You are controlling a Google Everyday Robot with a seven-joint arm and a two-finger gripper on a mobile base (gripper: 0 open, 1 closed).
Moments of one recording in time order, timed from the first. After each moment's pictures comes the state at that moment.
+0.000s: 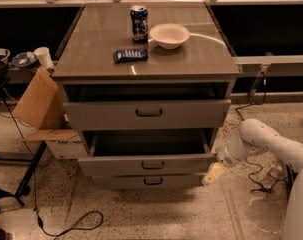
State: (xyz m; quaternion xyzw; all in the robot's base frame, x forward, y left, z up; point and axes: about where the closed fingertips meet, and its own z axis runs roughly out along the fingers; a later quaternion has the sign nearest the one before) arm 0.578 -0.254 0.430 -0.46 0.86 0.20 0.13
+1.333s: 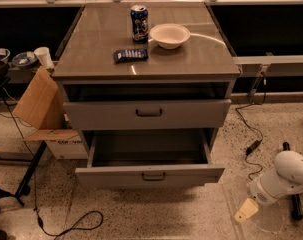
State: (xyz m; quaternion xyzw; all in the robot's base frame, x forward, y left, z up) arm 0.436 -0.336 0.418 -0.40 0.89 0.19 0.07
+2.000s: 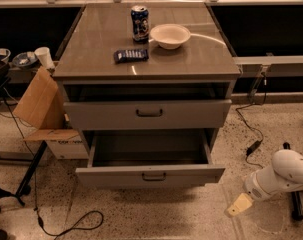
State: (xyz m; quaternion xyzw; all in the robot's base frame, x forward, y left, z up) arm 0.455 -0.322 0.426 -0.39 0.89 0.19 0.12
